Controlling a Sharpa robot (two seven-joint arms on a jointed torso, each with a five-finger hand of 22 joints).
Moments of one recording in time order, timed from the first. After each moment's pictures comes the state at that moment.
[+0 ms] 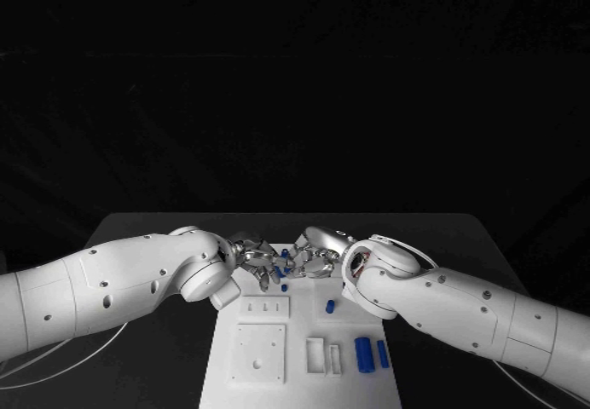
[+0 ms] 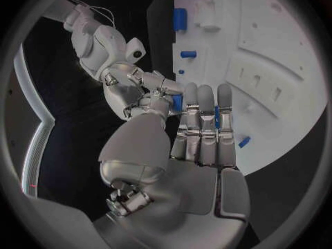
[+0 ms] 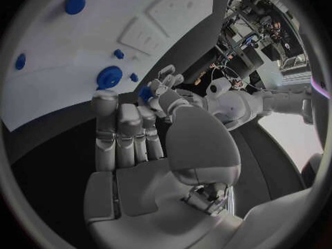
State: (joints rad) left arm 1.42 -0.64 -0.22 1.37 -0.53 -0.11 -0.29; left_hand 1.19 0.10 0.10 -0.02 0.43 1.01 0.04 0.29 0.69 1.30 -0.01 0.47 0.22 1.14 -0.05 1.01 0.35 0.03 0.96 -0.07 0.73 0.72; right arm 1.09 -0.55 0.15 1.38 -1.46 -0.22 -0.16; right_hand 1.26 -0.05 0.37 -0.16 0.16 1.19 0.08 0.06 0.07 1.24 -0.02 1.08 1.12 1.44 -0.09 1.05 1.04 0.08 1.47 -0.11 0.64 1.31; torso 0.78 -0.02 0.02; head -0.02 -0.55
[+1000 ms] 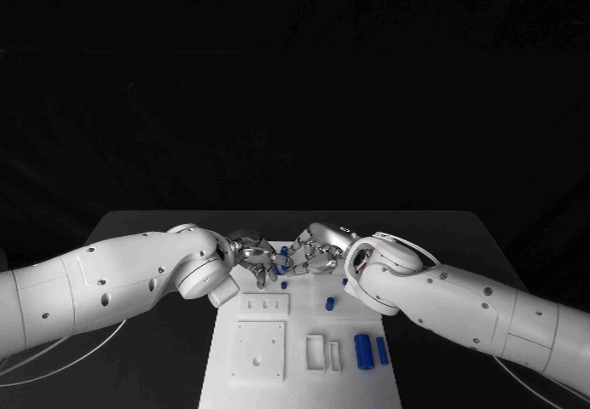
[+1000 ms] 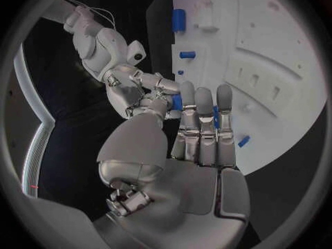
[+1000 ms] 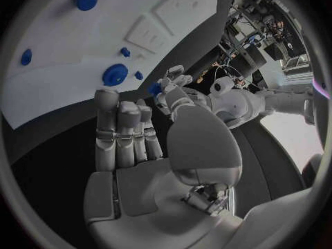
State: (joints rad) left arm 1.42 -0.65 -0.22 1.37 -0.54 -0.11 -0.28; left_hand 1.14 0.09 0.15 -0.05 0.58 1.02 0.05 0.37 0.69 1.36 -0.05 0.51 0.26 1.18 -0.08 1.08 0.41 0.03 0.98 -0.09 0.80 0.80; right arm 1.09 -0.56 0.15 1.36 -1.45 -0.24 -0.16; right_hand 1.26 -0.10 0.13 -0.05 0.22 1.03 0.11 0.07 0.06 1.16 0.01 1.02 1.04 1.42 -0.06 1.00 0.99 0.09 1.47 -0.09 0.52 1.31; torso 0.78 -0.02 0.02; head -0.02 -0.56
